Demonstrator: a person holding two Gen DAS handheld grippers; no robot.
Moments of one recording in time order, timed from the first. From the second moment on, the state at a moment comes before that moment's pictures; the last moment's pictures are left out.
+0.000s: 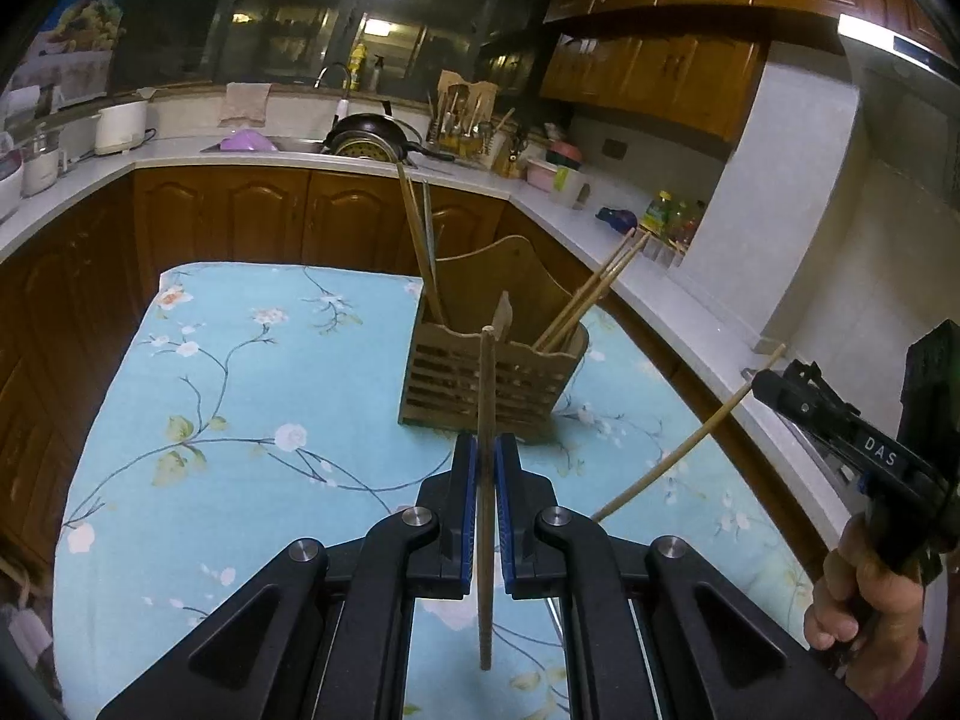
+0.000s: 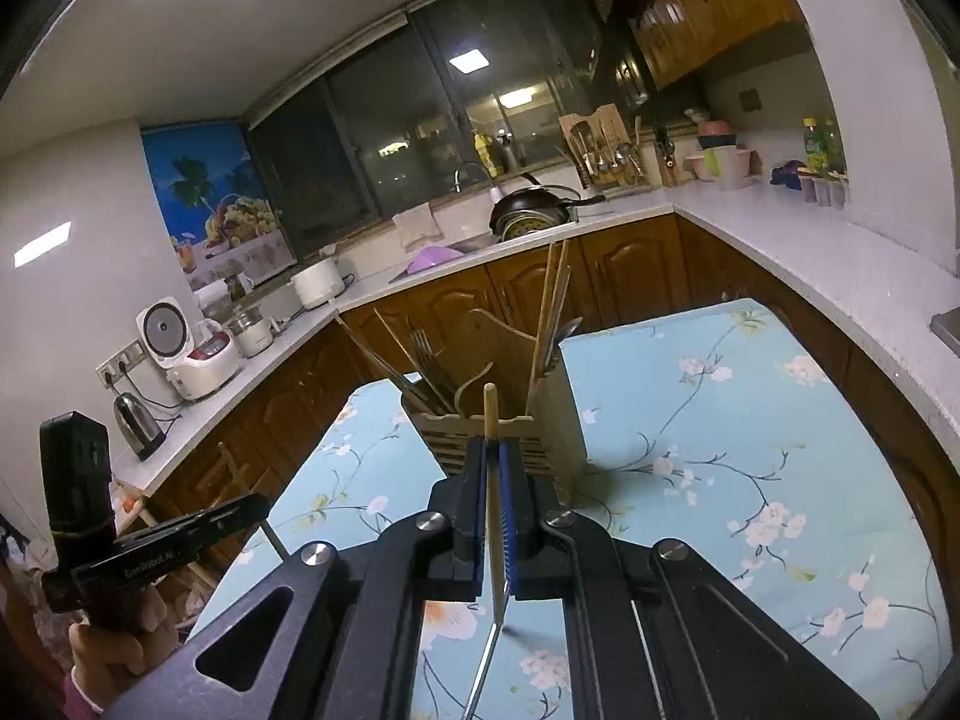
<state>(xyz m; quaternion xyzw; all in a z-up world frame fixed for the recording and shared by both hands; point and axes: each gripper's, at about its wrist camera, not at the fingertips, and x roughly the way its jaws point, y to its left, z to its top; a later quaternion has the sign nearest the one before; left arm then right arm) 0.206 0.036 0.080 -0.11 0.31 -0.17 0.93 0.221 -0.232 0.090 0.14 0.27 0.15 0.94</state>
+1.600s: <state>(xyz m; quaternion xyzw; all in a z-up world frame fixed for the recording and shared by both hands) 0.331 0.006 0.127 -0.07 0.14 -0.12 0.98 0.328 -0.235 0.172 0.14 0.14 0.12 0.97</state>
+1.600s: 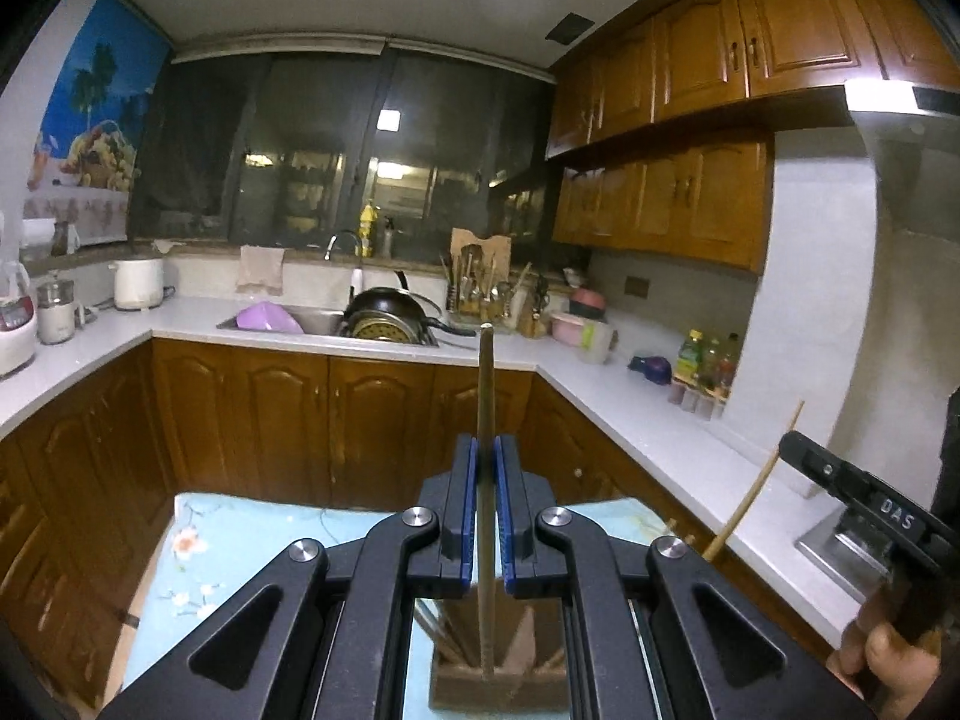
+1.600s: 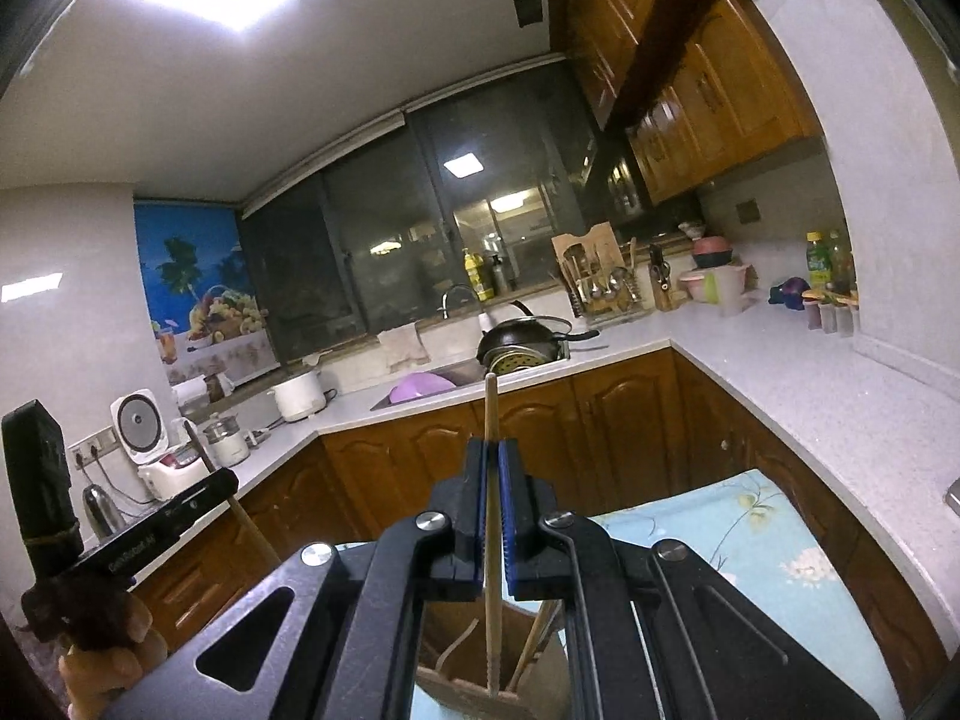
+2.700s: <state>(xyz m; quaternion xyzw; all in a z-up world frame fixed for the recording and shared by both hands) 0.381 -0.005 0.076 -0.10 0.25 -0.11 0.96 0.351 -0.232 0.073 0.17 0.25 0.11 0.95</state>
